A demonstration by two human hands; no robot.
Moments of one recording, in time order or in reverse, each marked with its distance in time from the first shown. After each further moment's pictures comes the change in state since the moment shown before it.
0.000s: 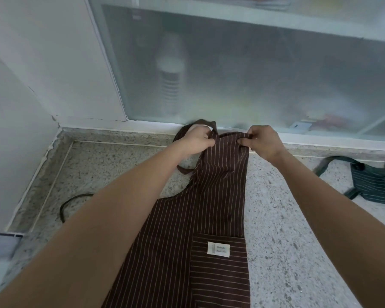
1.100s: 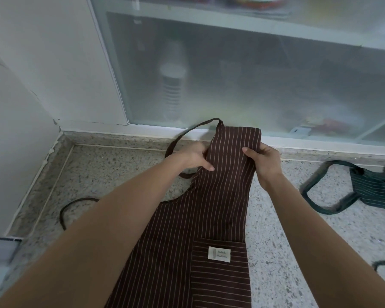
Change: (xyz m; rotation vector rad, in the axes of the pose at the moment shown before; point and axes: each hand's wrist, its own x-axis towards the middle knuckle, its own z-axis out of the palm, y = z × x) left_hand -0.013 -0.012 0.003 0.131 -0.192 -0.165; right_hand -0.029 0.010 0.030 0.814 0.194 0.211
